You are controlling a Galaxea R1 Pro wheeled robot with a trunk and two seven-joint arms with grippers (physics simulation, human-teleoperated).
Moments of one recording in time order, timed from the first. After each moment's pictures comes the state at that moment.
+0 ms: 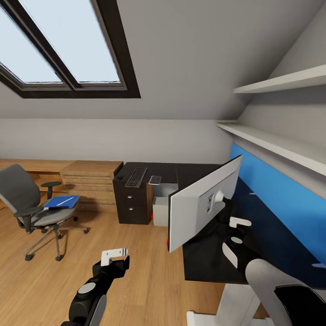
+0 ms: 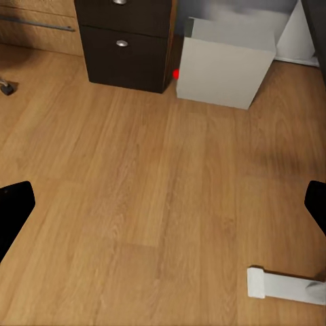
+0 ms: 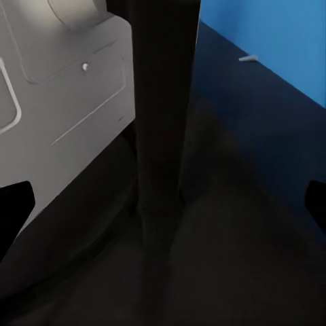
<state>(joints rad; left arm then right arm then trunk) -0.09 -0.10 -0.12 -1.54 0.11 0.57 0.24 -0.85 -0.06 0.10 -0.23 -0.20 -0.22 -0.33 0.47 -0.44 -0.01</state>
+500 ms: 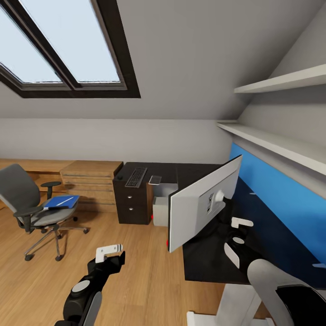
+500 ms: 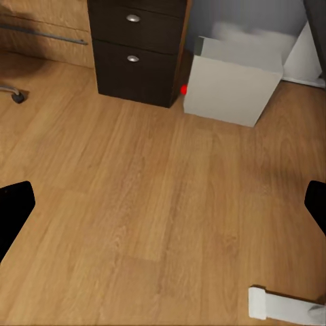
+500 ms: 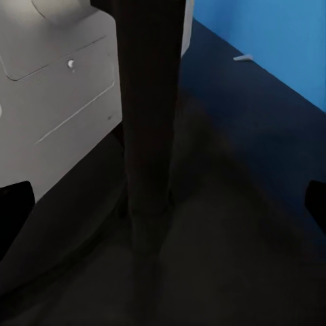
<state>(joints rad) -0.08 -0.10 -0.07 -1.59 0.12 0.56 0.24 -0.85 -0.07 0.10 -0.23 -0.20 -0.22 -0.32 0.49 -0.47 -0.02</state>
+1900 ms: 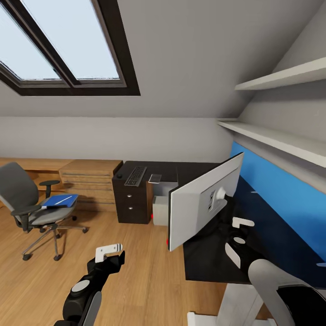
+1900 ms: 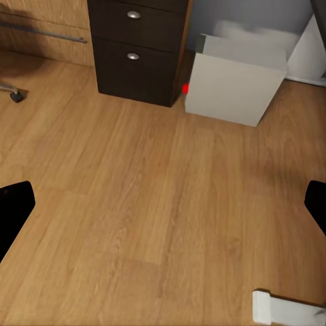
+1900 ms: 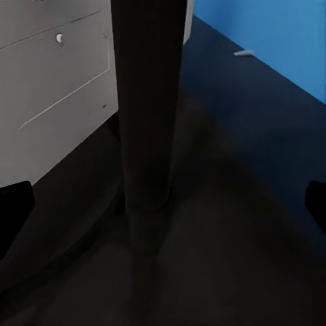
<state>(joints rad) -0.09 -0.10 -0.07 -1.59 0.12 0.57 0.24 -0.85 -0.07 0.10 -0.23 -0.20 -0.22 -0.33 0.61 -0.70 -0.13</state>
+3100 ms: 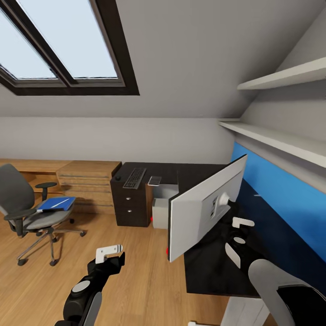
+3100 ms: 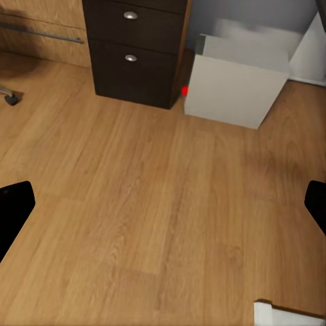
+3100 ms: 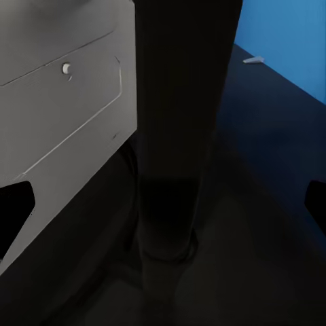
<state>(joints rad) -0.09 -0.10 -0.07 -1.58 0.12 0.57 0.24 -0.85 -0.07 0.10 -0.23 -0.20 -0.22 -0.33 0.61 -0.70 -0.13</state>
